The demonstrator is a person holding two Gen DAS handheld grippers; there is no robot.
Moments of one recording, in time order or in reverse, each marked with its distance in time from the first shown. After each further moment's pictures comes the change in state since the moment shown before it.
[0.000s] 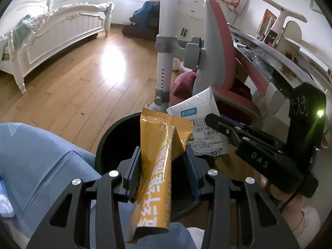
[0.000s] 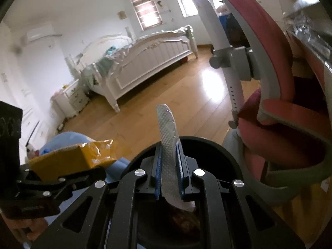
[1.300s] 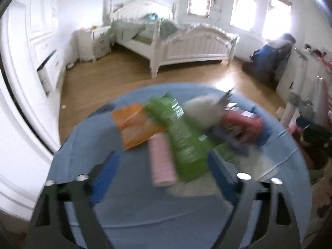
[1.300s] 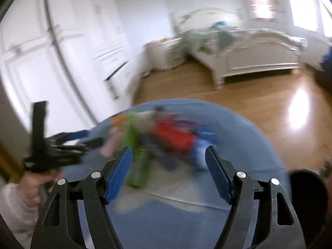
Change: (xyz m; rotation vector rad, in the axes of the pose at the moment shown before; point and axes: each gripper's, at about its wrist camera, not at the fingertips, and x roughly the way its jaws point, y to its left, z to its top) left arm -0.256 0.229 -0.185 -0.461 -0.179 0.647; right arm -0.005 0.341 -0.039 -0.522 0.247 0.592
